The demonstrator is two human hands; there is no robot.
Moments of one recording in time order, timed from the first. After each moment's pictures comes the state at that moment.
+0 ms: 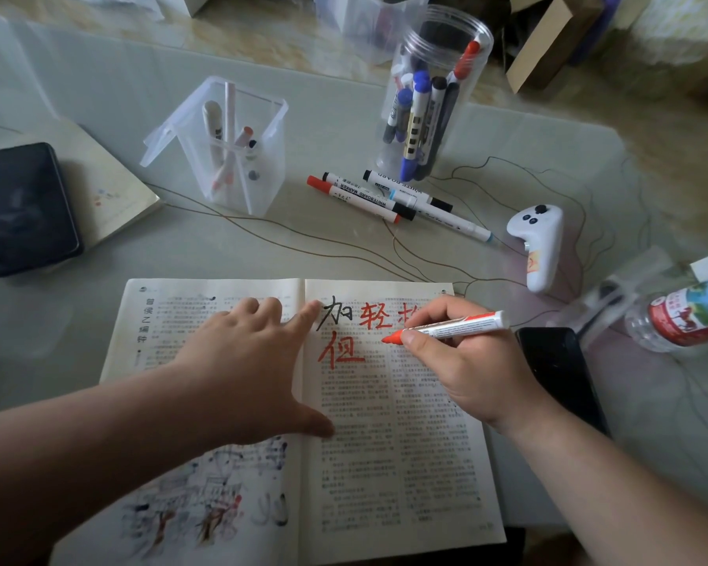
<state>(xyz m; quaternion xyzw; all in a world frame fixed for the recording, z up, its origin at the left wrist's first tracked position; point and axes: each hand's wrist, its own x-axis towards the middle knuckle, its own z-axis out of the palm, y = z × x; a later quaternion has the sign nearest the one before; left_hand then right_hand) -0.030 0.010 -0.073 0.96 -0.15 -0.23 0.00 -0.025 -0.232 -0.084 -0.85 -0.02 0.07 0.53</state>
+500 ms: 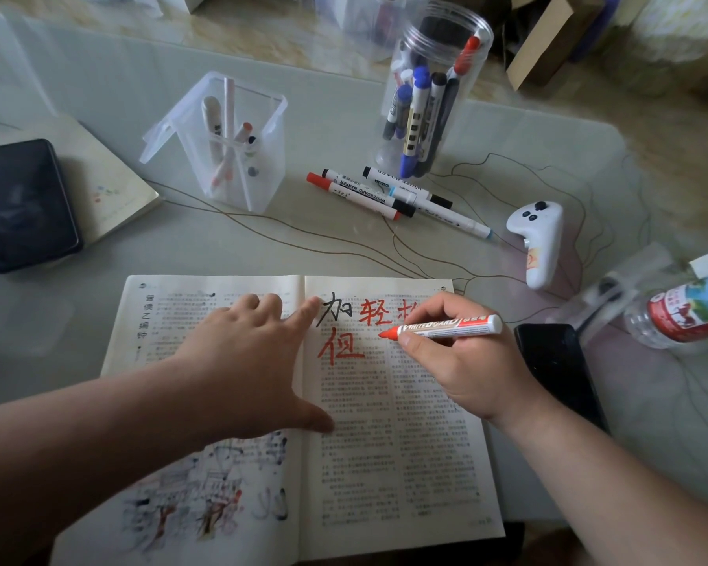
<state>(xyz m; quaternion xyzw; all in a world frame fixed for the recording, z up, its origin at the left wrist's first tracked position) -0.030 0.008 -0.073 0.96 -0.15 -0.23 0.00 -0.027 -0.230 -0.079 -0.86 -0.01 0.09 0.51</state>
